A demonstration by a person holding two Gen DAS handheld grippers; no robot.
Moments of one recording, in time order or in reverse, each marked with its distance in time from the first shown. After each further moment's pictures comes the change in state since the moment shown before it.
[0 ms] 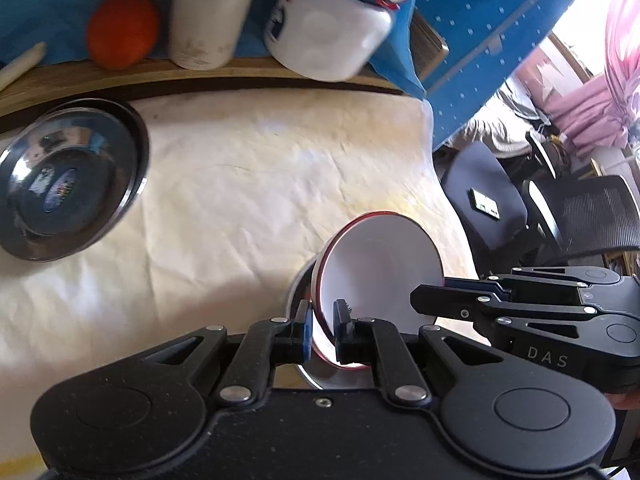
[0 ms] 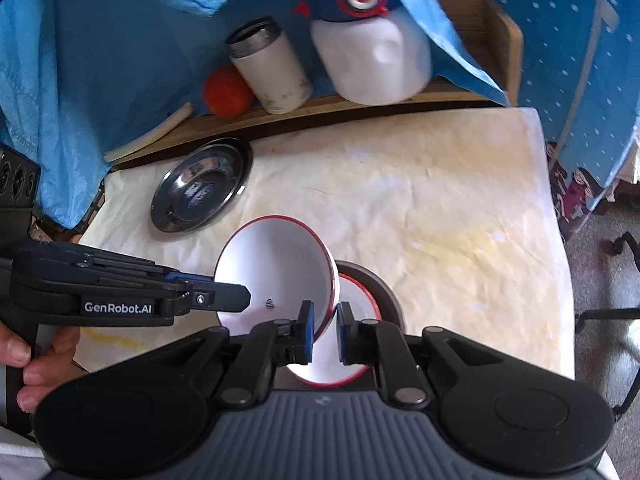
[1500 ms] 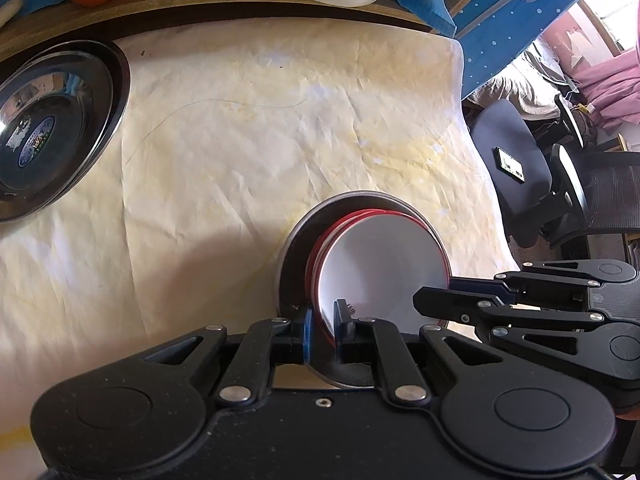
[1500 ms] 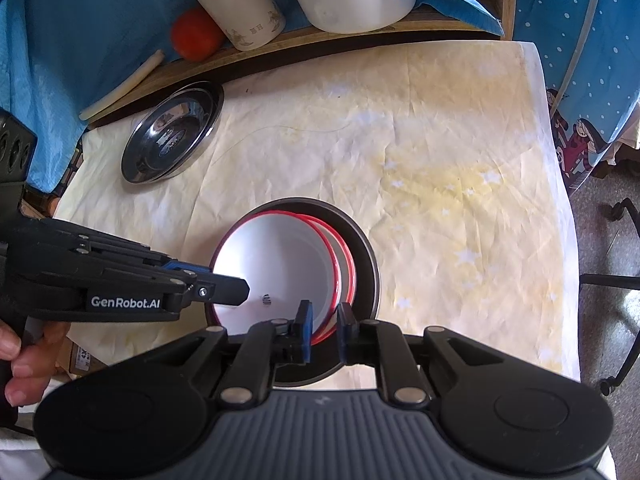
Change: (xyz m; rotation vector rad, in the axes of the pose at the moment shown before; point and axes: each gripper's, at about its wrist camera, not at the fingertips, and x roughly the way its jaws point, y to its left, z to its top) left arm 0.048 -0.005 -0.002 -0.038 0.147 0.063; right arm 0.029 -0.015 -0.003 0.004 0.153 -0.016
